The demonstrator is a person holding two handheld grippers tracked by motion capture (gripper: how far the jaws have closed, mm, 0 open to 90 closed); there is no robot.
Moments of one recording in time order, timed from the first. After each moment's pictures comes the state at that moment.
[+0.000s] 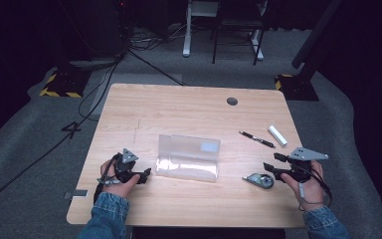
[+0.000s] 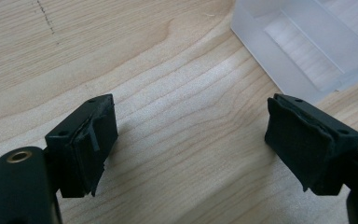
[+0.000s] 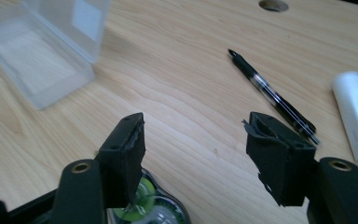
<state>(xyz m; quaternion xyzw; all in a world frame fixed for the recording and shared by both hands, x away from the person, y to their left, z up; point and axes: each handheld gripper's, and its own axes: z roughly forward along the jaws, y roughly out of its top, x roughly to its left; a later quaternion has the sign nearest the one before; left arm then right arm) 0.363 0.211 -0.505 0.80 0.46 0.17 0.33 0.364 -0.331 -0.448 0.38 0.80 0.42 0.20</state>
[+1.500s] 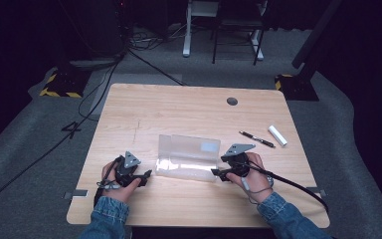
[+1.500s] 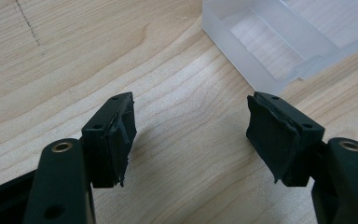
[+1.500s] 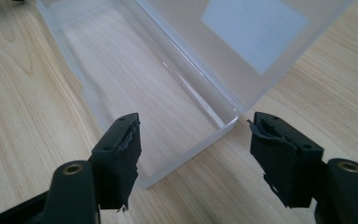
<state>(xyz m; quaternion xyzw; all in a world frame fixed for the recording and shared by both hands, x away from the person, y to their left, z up) 0.351 0.204 -0.499 0.82 0.43 0.19 0.33 0.394 -0.173 -0.476 0.31 0.87 0.36 0.10</state>
